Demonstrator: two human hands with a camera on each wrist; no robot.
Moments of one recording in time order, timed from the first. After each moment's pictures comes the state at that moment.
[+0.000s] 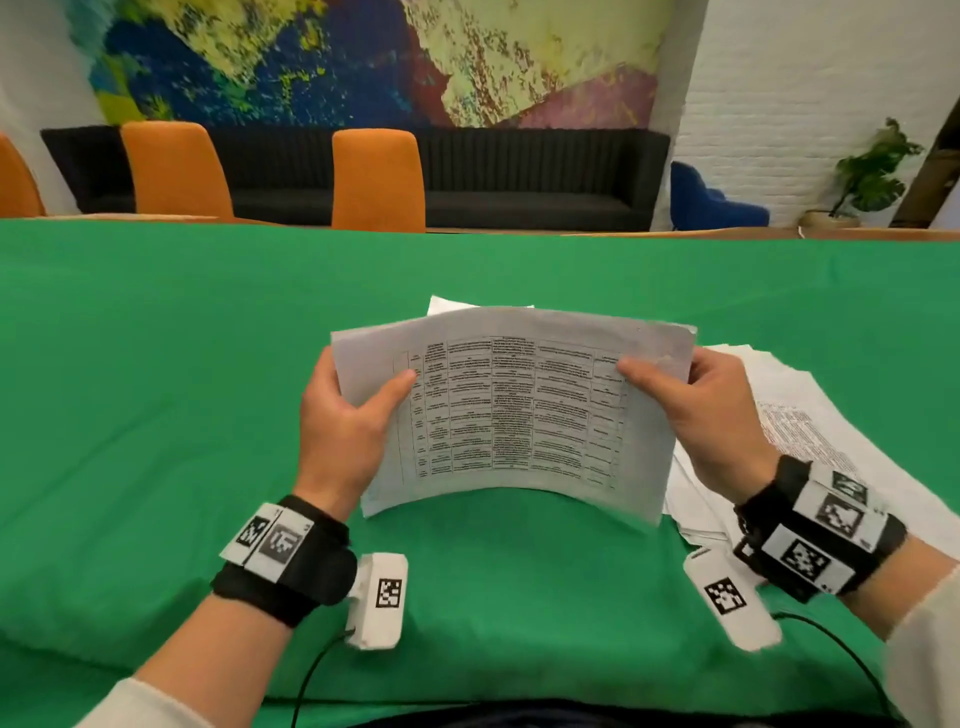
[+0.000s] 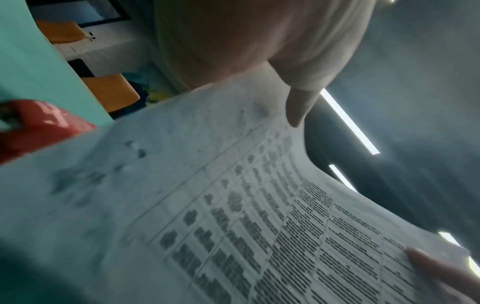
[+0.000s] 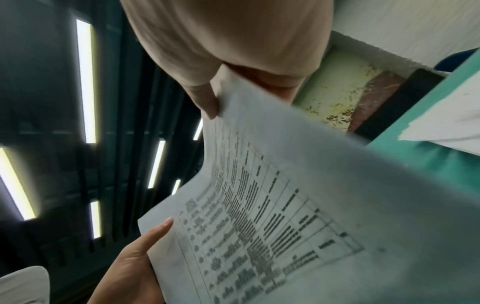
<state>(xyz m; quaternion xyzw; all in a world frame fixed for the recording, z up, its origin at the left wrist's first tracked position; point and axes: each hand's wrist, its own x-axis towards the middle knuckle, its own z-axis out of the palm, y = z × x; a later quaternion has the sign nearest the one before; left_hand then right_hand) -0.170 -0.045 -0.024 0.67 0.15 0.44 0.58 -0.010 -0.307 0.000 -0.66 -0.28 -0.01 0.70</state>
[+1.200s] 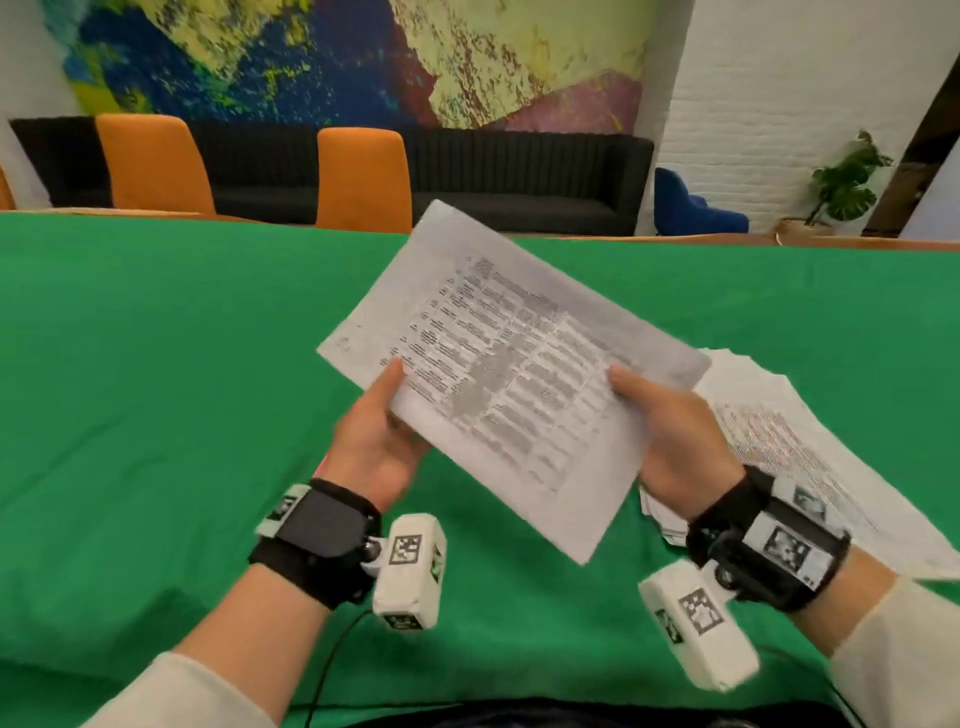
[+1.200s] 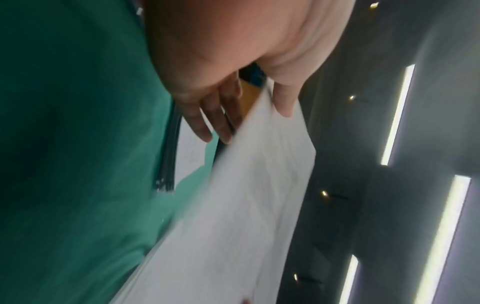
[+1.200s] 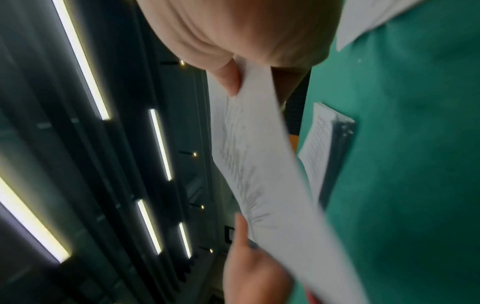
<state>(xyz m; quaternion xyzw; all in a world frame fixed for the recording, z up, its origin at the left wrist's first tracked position) -0.133 -0.057 -0.034 0.36 0.21 0.22 0.88 -0.016 -0.298 -0.014 -0.52 -0.11 0.21 0.82</state>
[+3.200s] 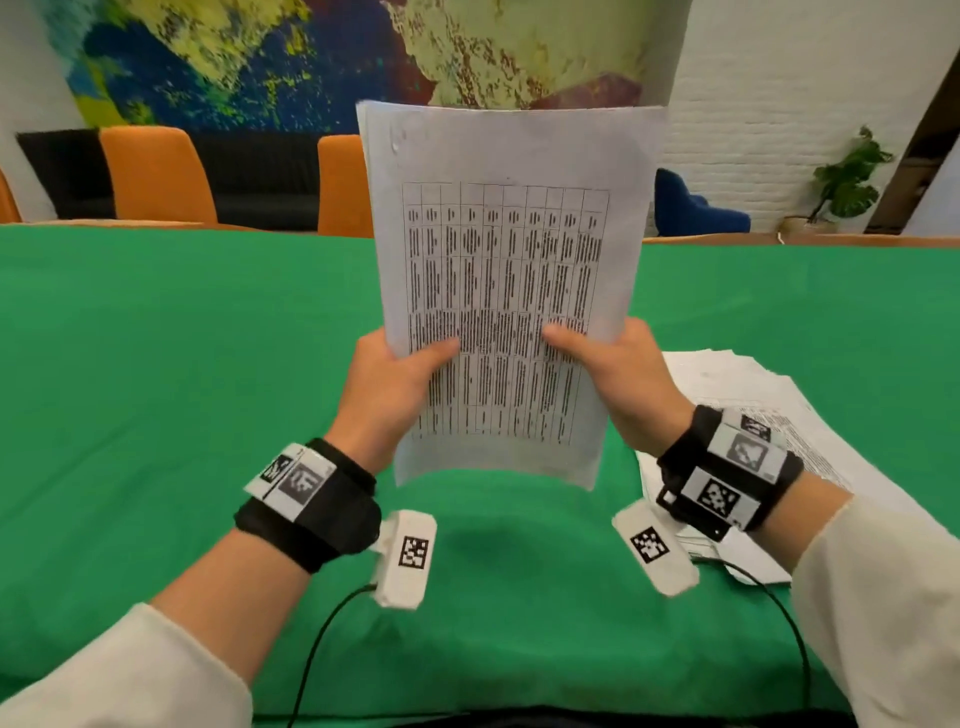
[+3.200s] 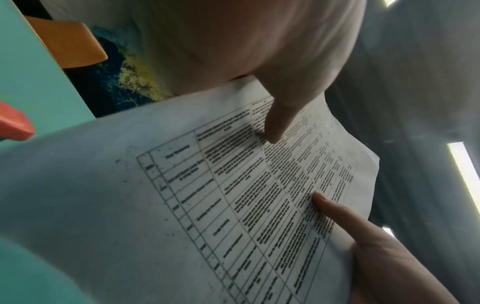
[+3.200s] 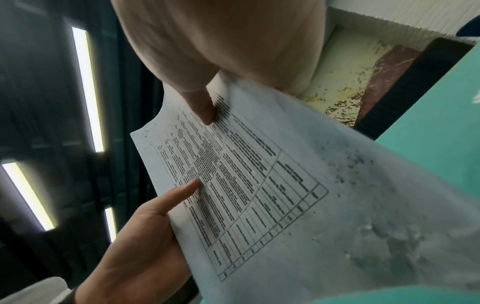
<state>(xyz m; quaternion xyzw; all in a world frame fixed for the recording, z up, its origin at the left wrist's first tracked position) -0.132 -0.070 0.022 0.68 0.12 0.30 0.66 -0.004 -0.255 0.023 -0.64 -0.33 0.07 0.69</state>
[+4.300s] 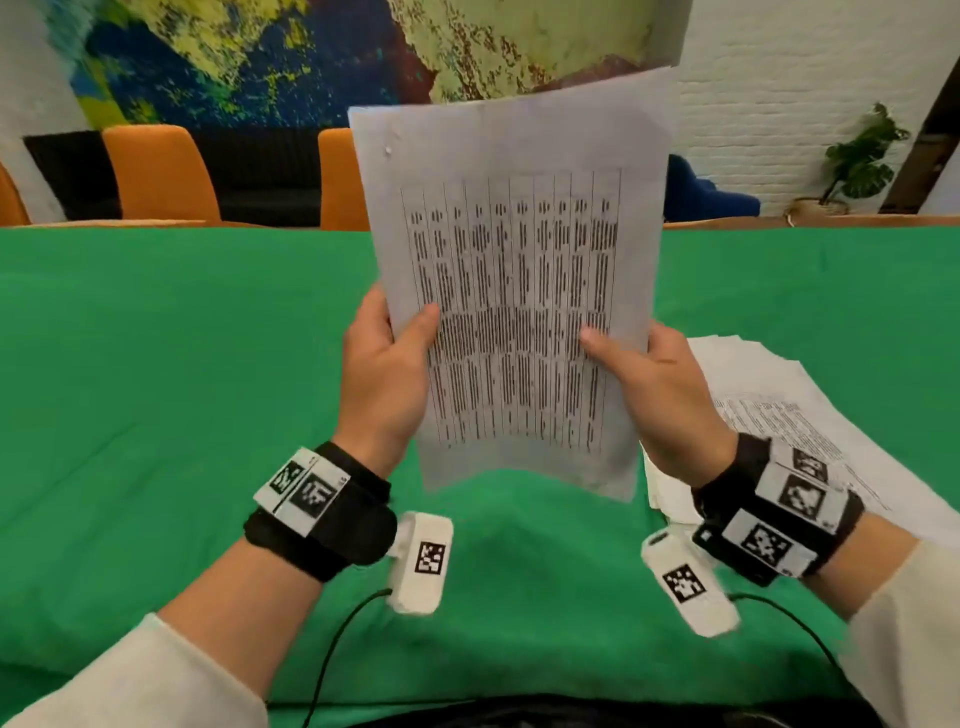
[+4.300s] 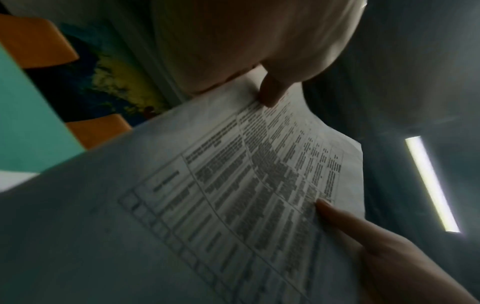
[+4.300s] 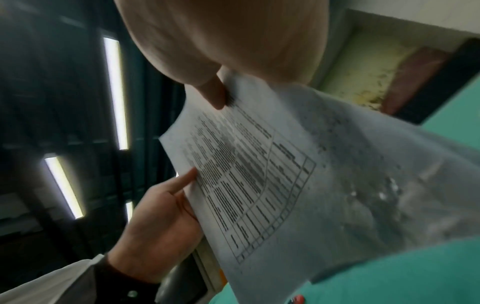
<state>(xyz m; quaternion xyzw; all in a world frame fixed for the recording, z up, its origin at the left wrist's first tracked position) -0.133 -0.083 0.024 0.65 0.07 0.41 0.63 -0.027 -0.285 0.017 -0.64 -0.29 0.06 0.71</state>
